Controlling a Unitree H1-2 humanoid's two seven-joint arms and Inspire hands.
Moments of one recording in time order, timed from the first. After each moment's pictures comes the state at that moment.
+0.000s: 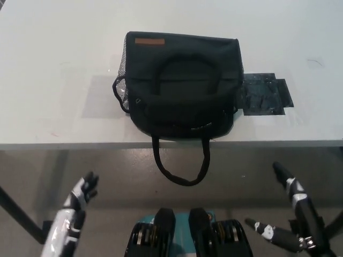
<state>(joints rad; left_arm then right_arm) 0.22 0.15 -0.04 -0.42 0.11 -0.15 -0.03 0.09 -0.13 0.07 -0.14 -0.13 -0.26 0.05</state>
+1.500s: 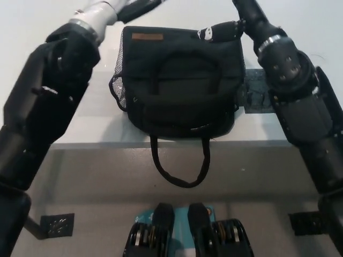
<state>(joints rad) -1.08 0.35 -0.38 0.41 0.47 0.18 -0.18 -1.07 -0.16 0.19 0.58 -0.30 0.14 0.09</state>
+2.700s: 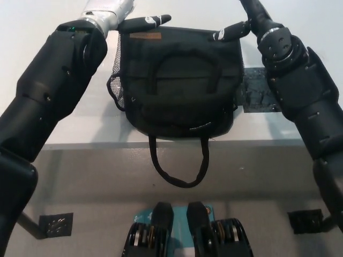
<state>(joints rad) -1.22 0.35 -0.54 0.82 0.71 0.10 -0.14 -1.24 -0.15 0.14 1.05 -0.29 0.10 0.01</state>
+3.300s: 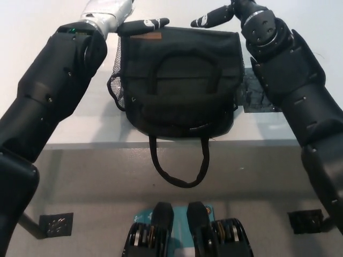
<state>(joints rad) -1.22 0.34 -0.54 0.85 0.74 0.11 -0.14 -1.32 -0.10 0.16 1.13 -0.29 0.10 -0.01</state>
